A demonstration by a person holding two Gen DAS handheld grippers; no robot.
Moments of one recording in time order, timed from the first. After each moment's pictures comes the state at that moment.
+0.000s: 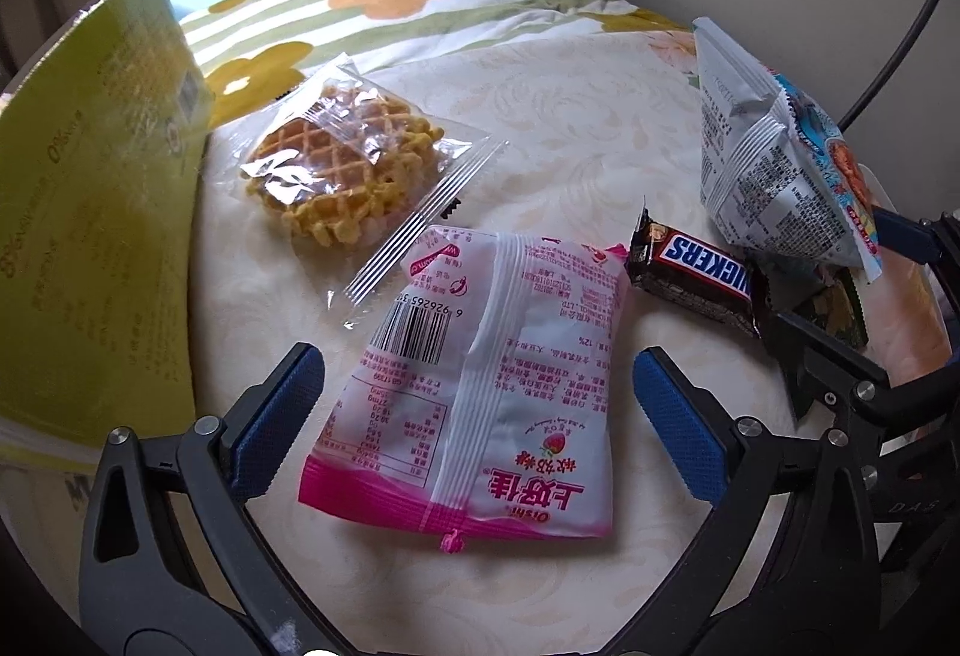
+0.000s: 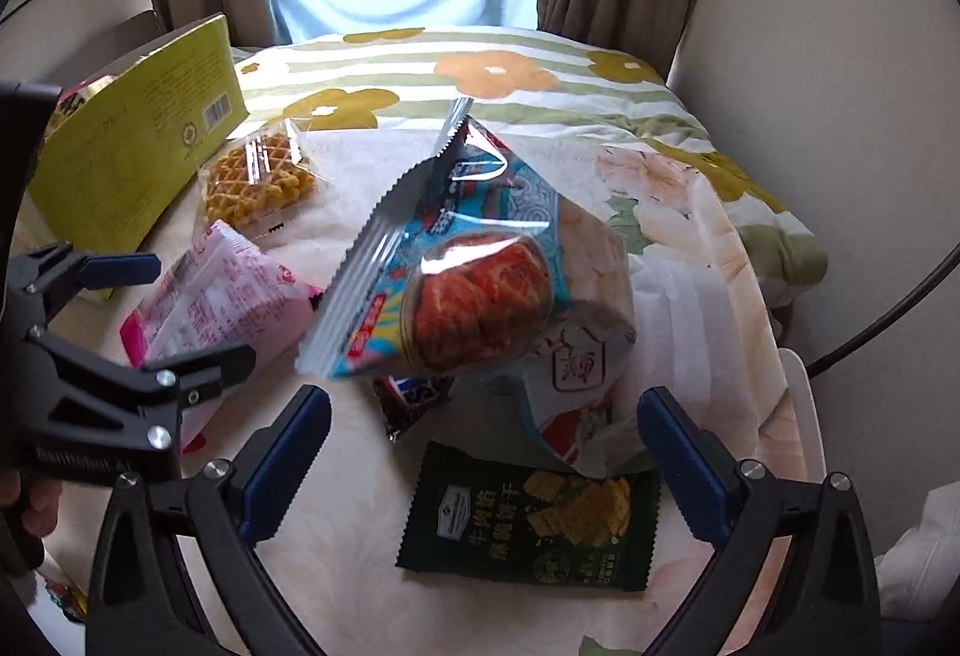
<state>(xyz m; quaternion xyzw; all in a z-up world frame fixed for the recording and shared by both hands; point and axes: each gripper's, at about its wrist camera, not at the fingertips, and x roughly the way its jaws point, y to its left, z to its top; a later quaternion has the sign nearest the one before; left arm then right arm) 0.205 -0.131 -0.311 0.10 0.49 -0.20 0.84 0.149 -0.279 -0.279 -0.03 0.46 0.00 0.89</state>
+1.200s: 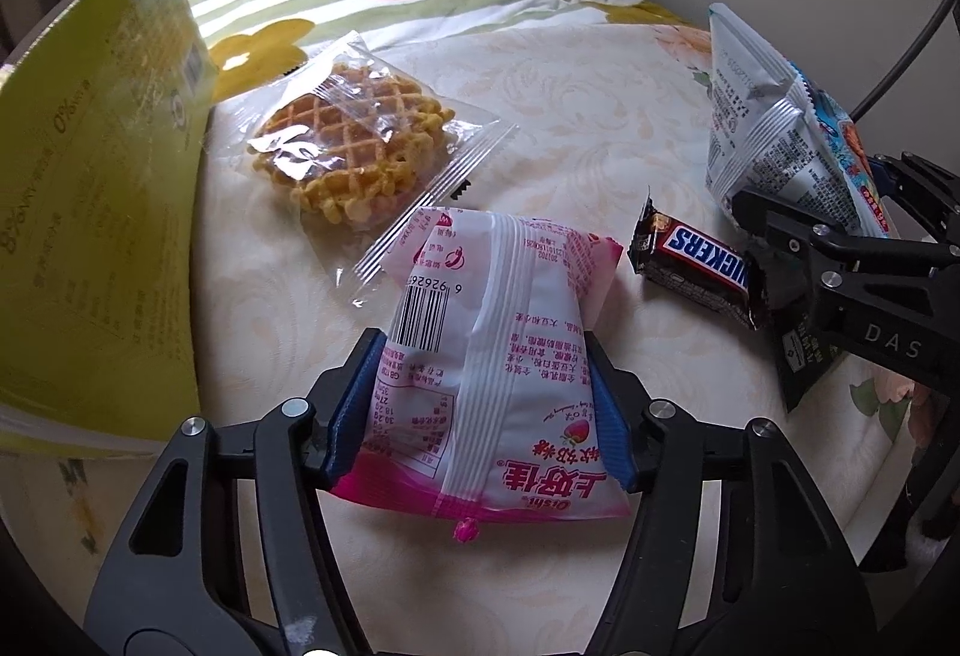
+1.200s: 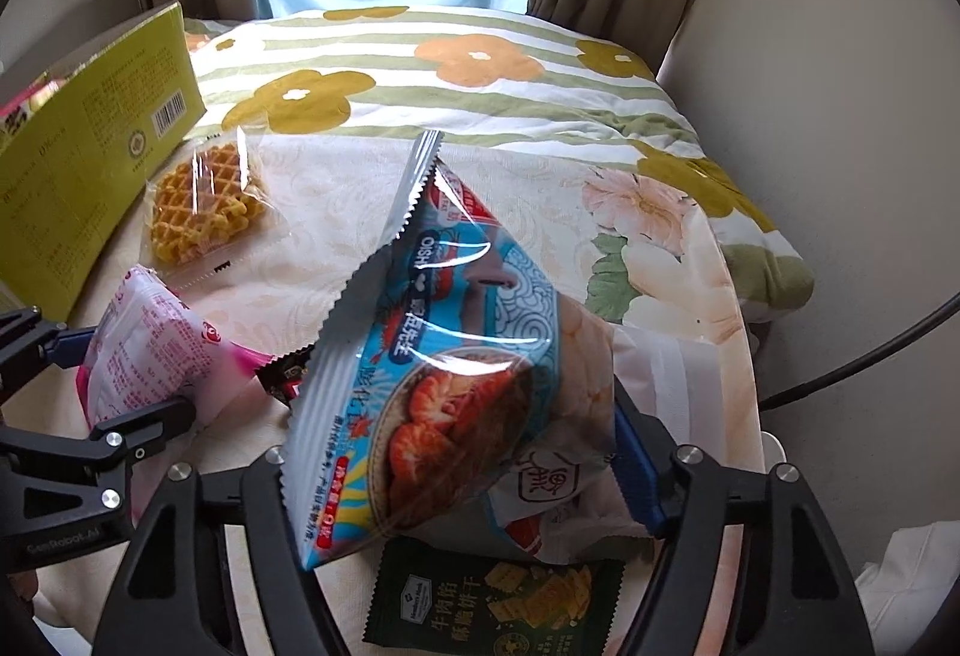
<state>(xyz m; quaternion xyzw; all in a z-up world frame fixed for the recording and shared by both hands) 0.205 -0.119 -0.305 0.08 0.51 -0.20 0.83 0.185 -0.283 -0.271 -0.05 0.48 -0.02 0.88</state>
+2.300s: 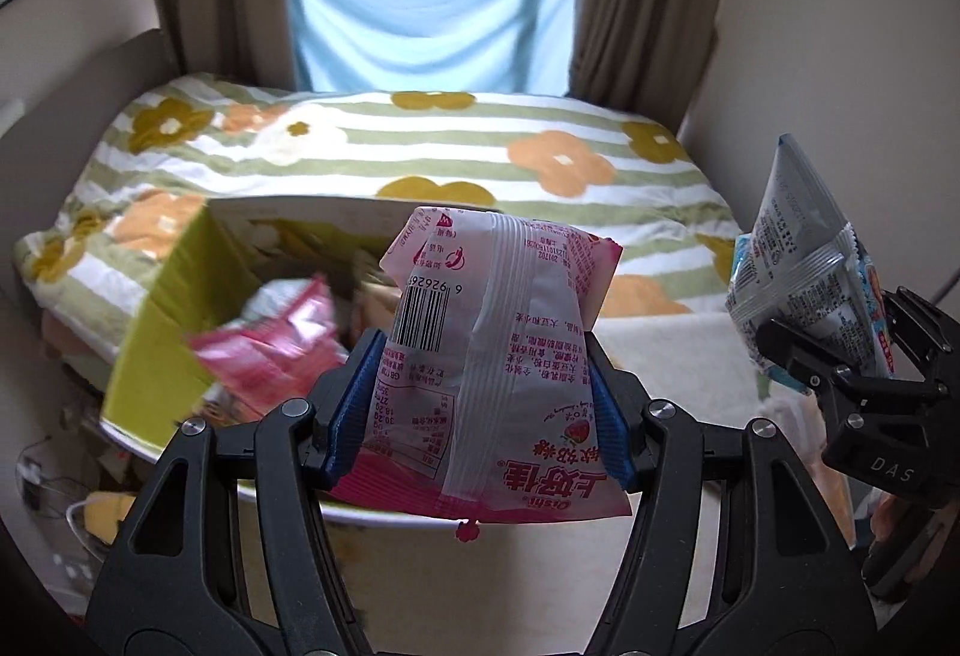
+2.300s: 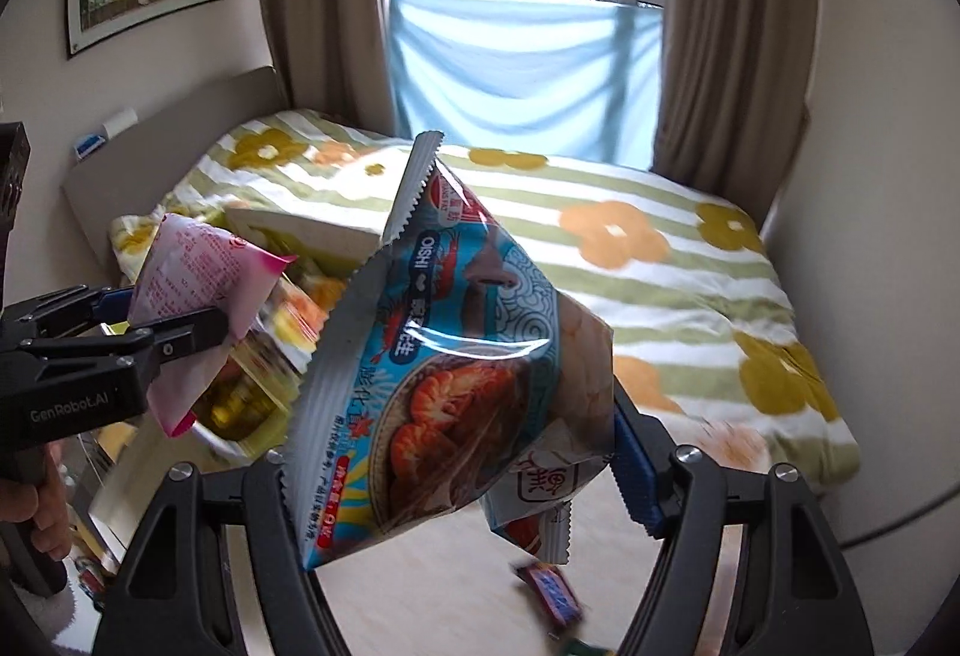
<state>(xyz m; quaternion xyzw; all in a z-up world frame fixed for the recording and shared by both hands) 0.221 0.044 -0.093 -0.03 0.38 -0.06 0.92 0.212 -0.158 -0.098 -0.05 0.36 0.14 0.92</state>
